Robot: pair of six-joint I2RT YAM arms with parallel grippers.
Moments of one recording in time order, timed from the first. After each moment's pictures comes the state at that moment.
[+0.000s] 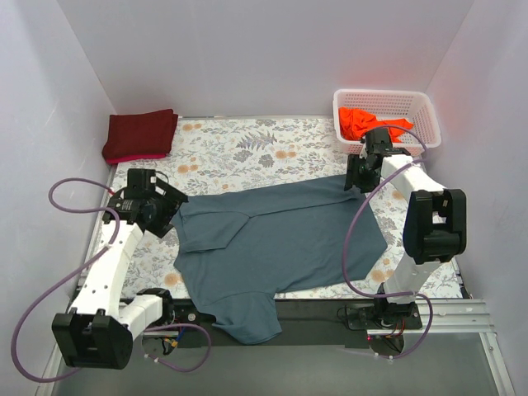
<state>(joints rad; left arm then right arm) -0.06 1.00 0.94 -0.91 -0.04 -1.08 0.09 1.74 1.25 -0.63 -0.06 0.21</state>
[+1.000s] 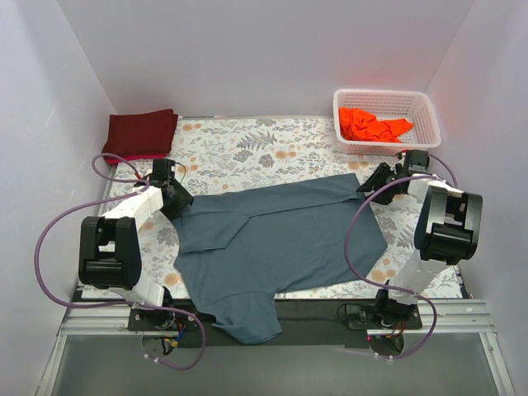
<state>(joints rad) -0.05 1.55 0.91 -0.45 -0.12 -0.80 -0.21 1.75 1.02 -0.29 -0.48 0.43</state>
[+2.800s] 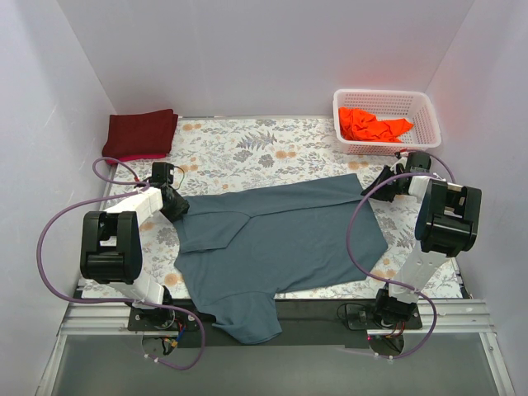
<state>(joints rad) -0.02 1.60 0.88 -0.42 -0.14 -0.78 -0.24 1.84 1.02 -0.19 -0.57 0.32</state>
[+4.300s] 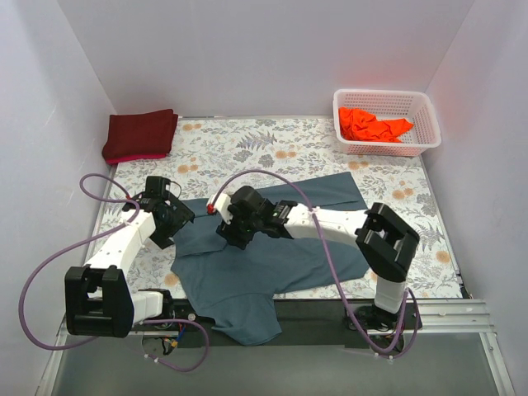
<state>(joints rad) -0.07 1.23 0.77 -0.74 -0.10 -0.90 1.07 1.81 1.25 -0.20 -0.17 -0.14</state>
